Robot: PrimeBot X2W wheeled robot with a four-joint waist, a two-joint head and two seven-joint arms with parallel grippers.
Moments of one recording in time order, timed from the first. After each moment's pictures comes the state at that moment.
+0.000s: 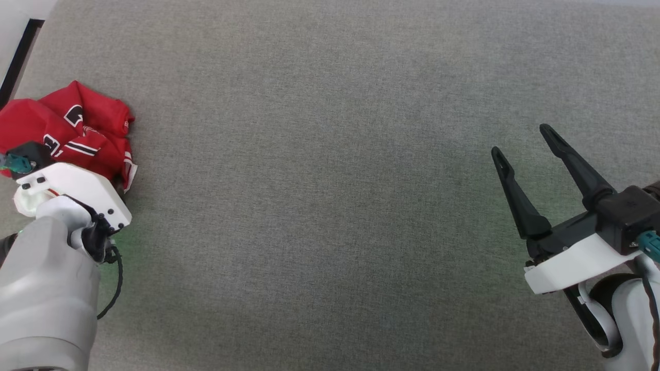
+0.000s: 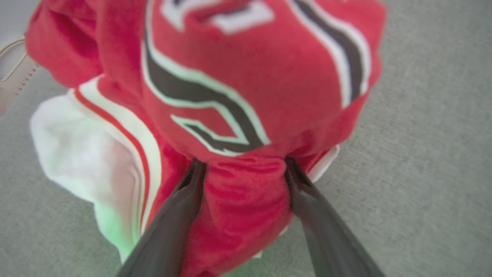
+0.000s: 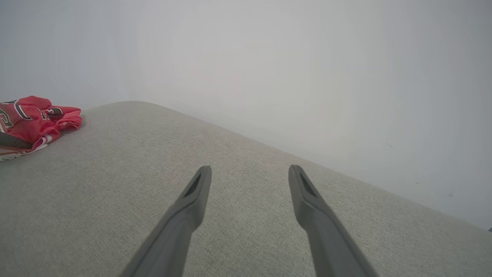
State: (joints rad) left arm -0.88 0.31 0.06 1.27 -0.39 -0.01 0.15; right arm -0.24 -0.34 0.18 -0.12 0.21 0.13 -0.04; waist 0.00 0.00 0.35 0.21
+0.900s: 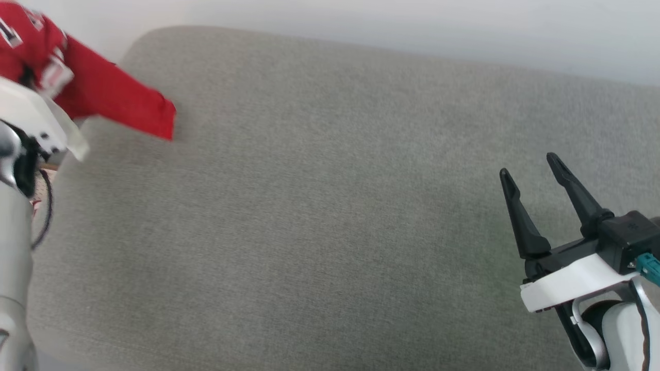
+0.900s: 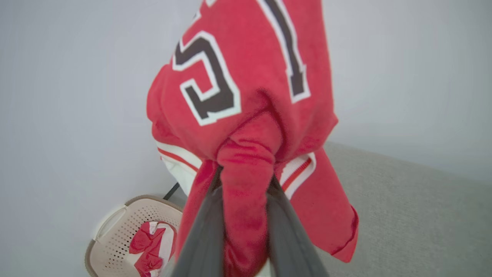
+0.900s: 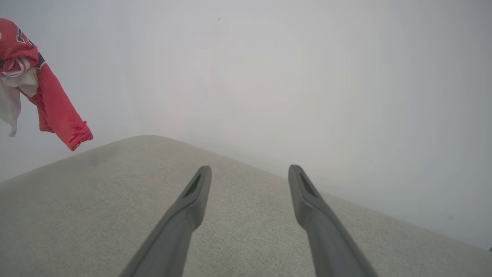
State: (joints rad) left arm -1.04 0.44 -0.05 1.16 -0.32 -0.07 -0.02; right arm -0.15 -0.24 0.10 -0.07 0.19 0.13 -0.08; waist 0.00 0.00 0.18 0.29
